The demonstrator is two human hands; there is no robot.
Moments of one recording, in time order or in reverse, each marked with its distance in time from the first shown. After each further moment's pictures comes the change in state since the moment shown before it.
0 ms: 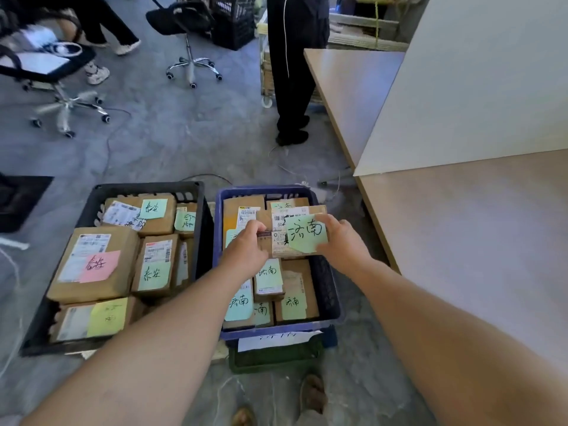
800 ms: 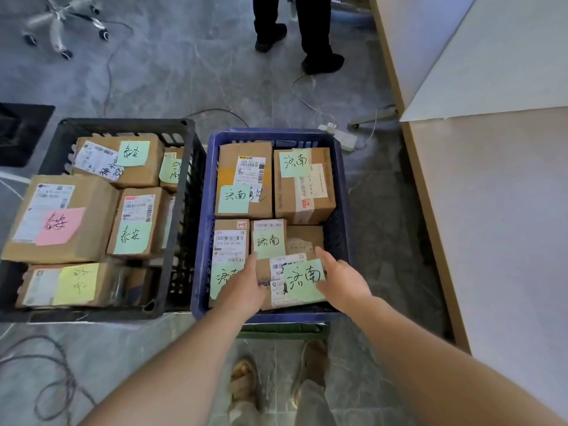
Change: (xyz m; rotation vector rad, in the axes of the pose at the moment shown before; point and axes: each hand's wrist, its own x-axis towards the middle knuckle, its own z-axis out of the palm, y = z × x) left_hand 0.027 -0.072 0.134 0.108 -0.253 -0.383; right_hand 0.047 0.103 0.137 -0.150 -0.507 0.126
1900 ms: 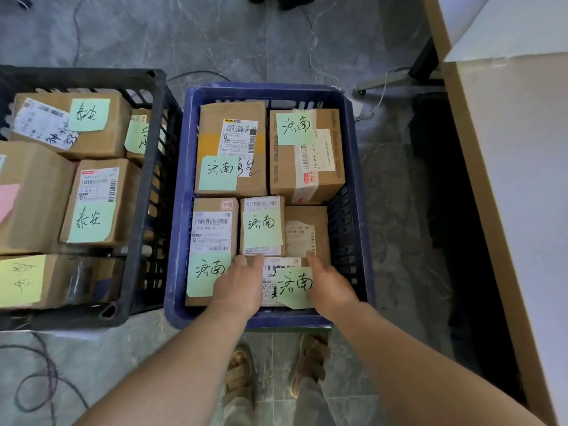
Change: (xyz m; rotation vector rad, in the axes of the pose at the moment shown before) left_hand 0.060 -0.014 0.048 0.439 -0.029 0.094; right_hand 0.056 0.010 0.073 -0.092 -0.101 0.046
